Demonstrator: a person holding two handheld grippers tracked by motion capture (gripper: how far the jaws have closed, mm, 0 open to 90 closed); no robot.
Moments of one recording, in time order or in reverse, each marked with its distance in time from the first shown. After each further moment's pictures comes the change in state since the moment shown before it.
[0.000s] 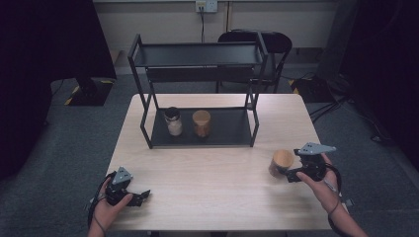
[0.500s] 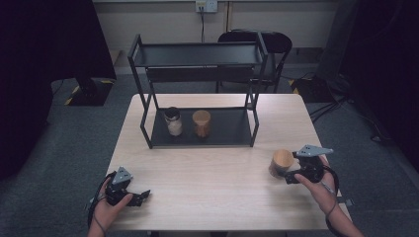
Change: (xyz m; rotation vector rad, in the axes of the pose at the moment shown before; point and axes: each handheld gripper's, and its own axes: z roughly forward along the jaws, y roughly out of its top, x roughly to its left) left arm 0.000 0.000 0.000 0.000 0.000 0.000; right arm -0.001 -0.011 0.009 0.013 0.007 0.026
